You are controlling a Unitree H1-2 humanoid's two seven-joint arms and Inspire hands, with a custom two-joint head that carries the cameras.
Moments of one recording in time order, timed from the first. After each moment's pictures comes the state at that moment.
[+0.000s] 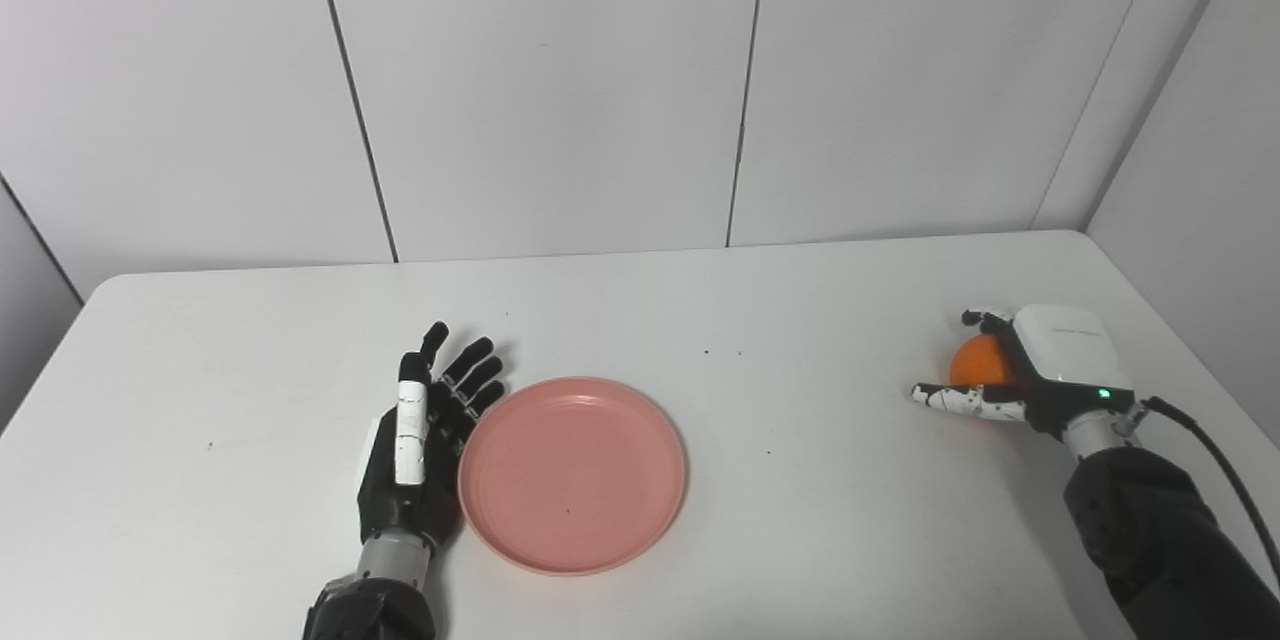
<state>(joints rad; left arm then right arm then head) -0.22 -0.10 0.06 0.08 -0.31 0.14 -0.06 -0.32 -0.56 0.09 0.26 -0.88 0.18 -0.03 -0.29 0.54</state>
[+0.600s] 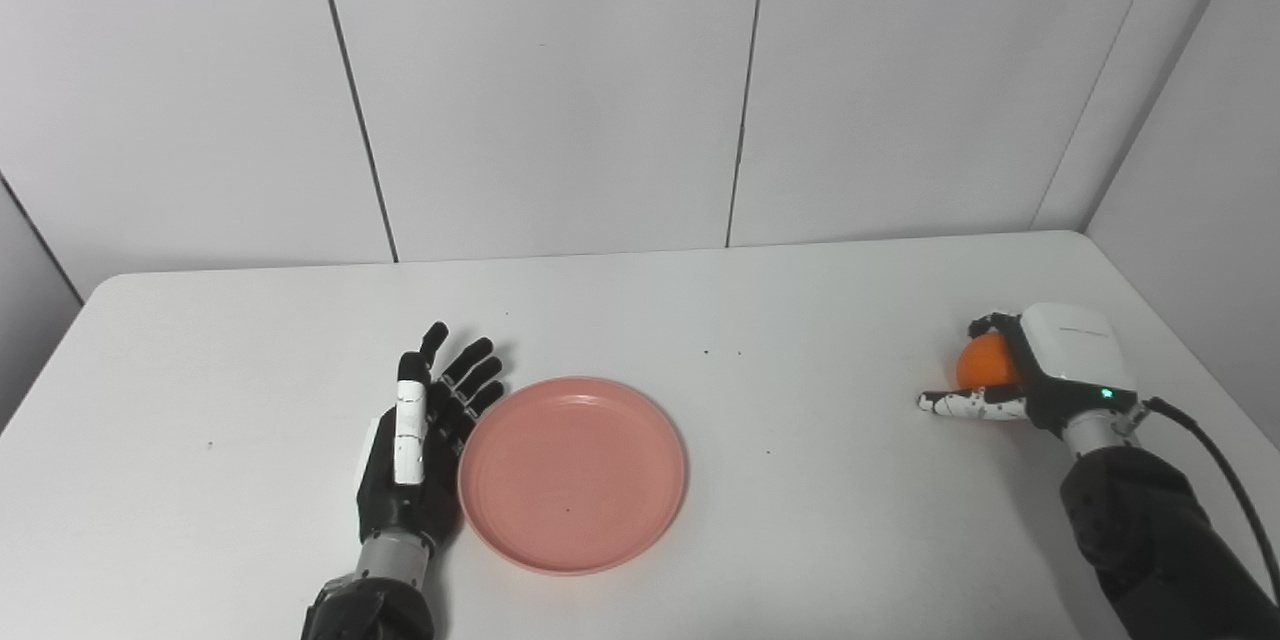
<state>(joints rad) -0.22 -0.10 0.06 0.08 -0.31 0.15 -0.06 -0.34 -0.54 0.10 0.30 -0.87 0.22 -0.09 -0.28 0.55</state>
